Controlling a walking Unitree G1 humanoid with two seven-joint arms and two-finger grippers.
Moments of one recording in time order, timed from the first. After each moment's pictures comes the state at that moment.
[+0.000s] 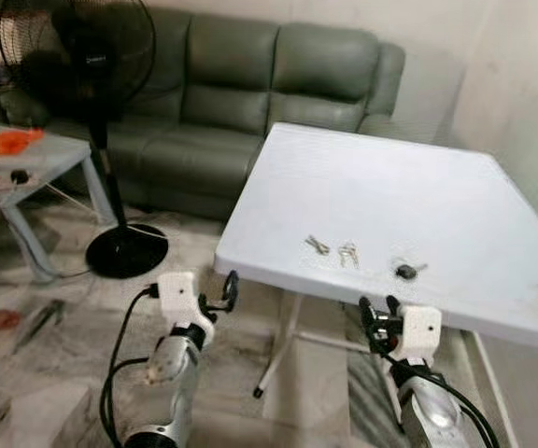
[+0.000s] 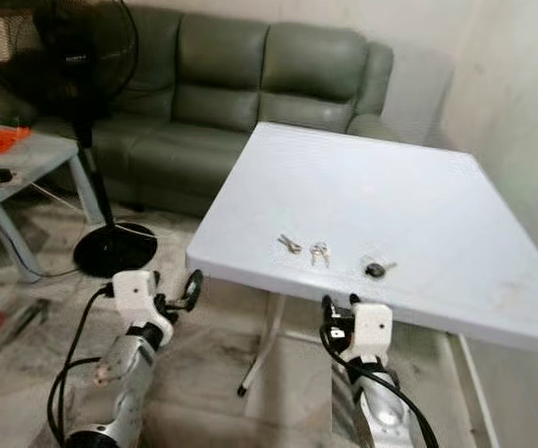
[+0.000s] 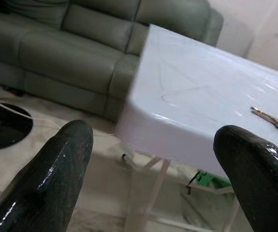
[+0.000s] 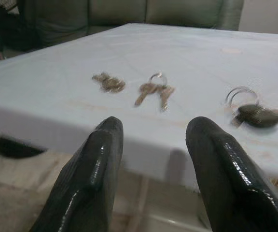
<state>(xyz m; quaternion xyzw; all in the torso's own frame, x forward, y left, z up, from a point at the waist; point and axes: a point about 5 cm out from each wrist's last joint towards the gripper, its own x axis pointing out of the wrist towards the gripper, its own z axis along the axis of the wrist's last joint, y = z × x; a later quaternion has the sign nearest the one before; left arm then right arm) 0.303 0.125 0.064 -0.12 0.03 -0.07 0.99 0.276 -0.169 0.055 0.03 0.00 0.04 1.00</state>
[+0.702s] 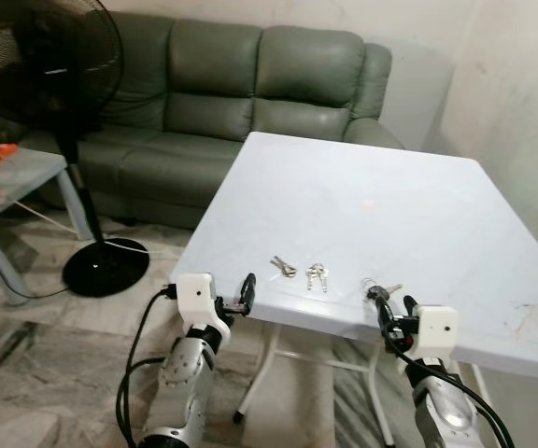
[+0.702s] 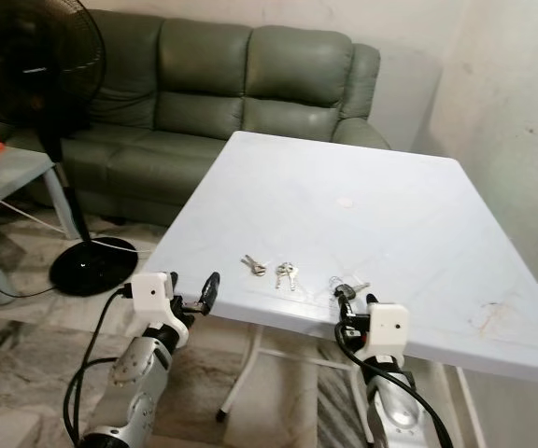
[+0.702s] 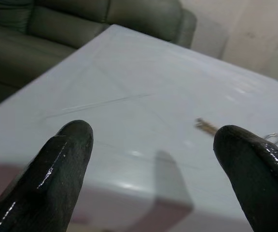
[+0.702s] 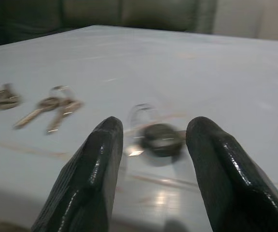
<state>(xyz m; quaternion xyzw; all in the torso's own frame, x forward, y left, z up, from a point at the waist) 0.305 0.108 0.071 -0.12 0.02 -0.10 0.99 0.275 -0.177 0.053 0.02 0.00 0.03 1.00</state>
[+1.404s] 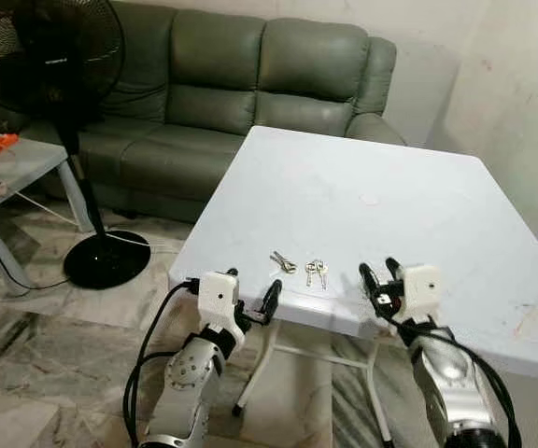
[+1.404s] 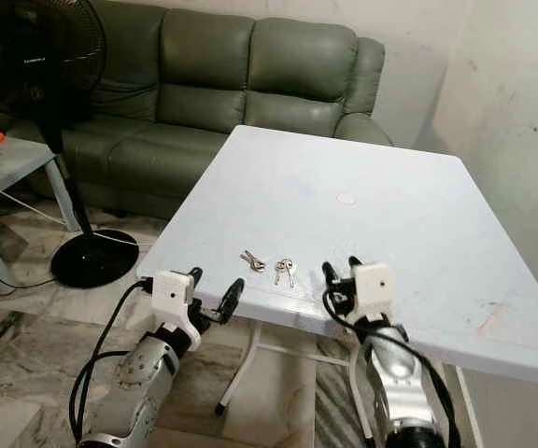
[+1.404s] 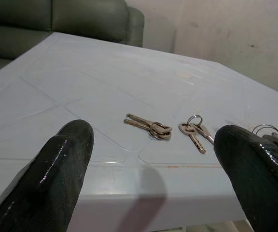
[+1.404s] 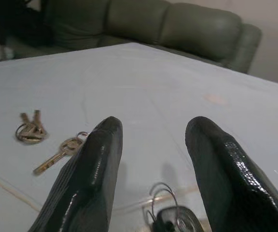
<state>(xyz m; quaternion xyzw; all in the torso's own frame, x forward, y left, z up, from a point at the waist) 0.293 0.075 0.084 -0.08 0.00 -0.22 0.97 0.319 -0.185 0.092 -0.06 -0.02 0.12 0.99</state>
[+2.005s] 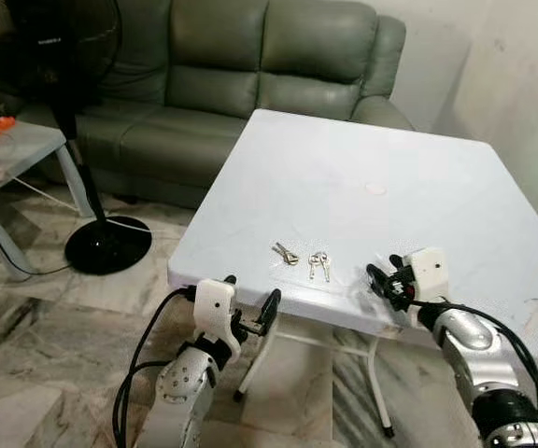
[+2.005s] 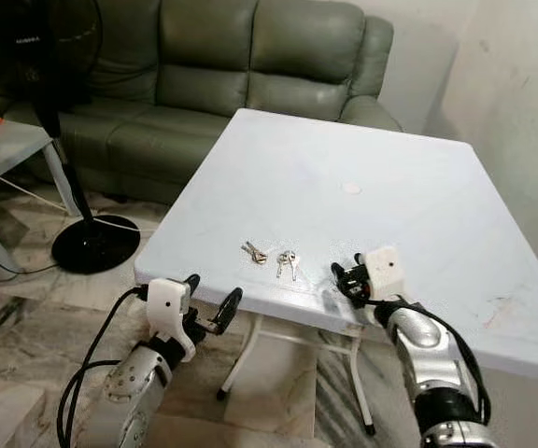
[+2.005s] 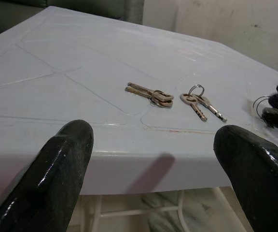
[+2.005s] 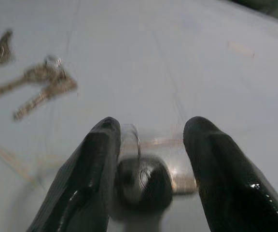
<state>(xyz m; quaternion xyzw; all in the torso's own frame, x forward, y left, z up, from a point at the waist) 0.276 0.081 0.087 -0.07 0.01 -0.23 0.97 0.334 -0.227 0.093 -0.10 0.07 0.17 0.98</state>
